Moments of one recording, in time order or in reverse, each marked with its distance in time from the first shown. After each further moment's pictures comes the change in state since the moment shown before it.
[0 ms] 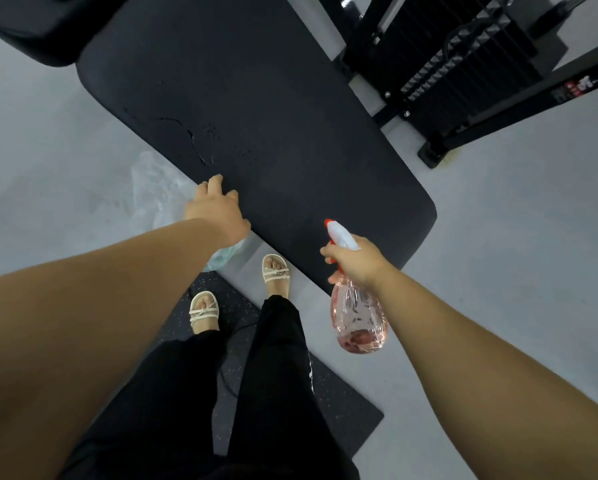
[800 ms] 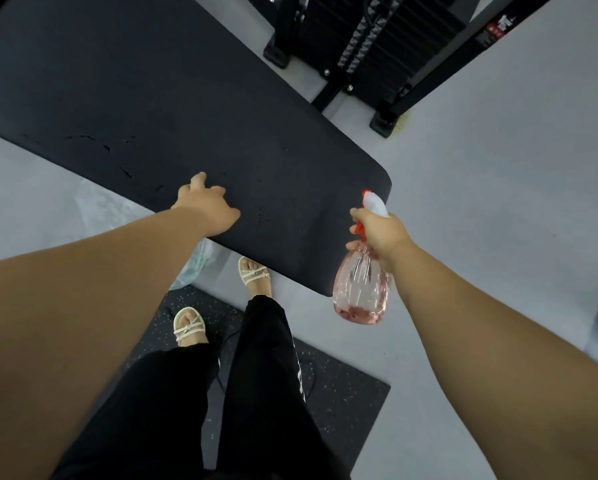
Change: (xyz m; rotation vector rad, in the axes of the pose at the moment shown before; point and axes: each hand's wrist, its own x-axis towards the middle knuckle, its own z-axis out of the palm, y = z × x) left_hand 0.018 0.066 -0.003 -0.066 -0.127 0.040; right_hand 0.005 0.057 -0.065 0.530 0.408 0.178
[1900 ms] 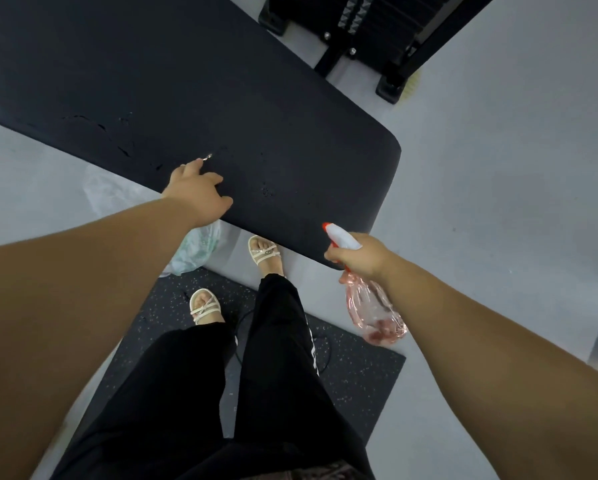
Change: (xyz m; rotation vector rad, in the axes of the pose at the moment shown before) left_hand -0.007 -0.023 0.009 0.078 0.028 0.091; right_hand -0.031 0.061 0.020 -0.430 -0.318 -0.033
